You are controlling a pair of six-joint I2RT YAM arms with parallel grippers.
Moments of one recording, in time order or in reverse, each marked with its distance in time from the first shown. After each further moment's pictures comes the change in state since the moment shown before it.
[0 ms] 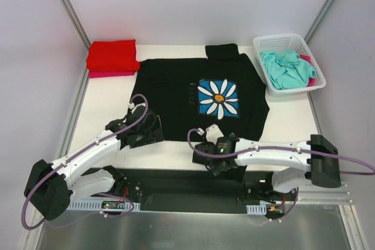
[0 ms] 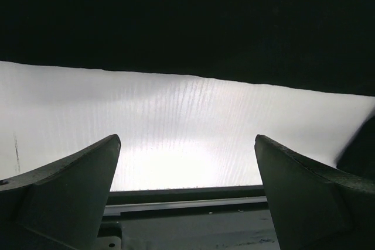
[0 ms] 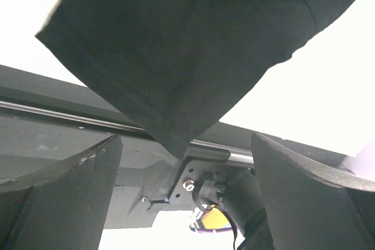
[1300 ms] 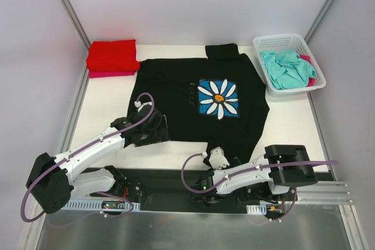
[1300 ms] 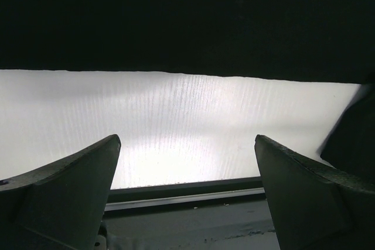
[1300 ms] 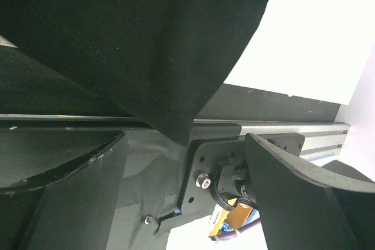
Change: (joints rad) left arm -0.072 0.038 0.042 0.015 0.000 -0.029; right arm 0.377 0.294 -0.132 -0.111 0.092 0.599
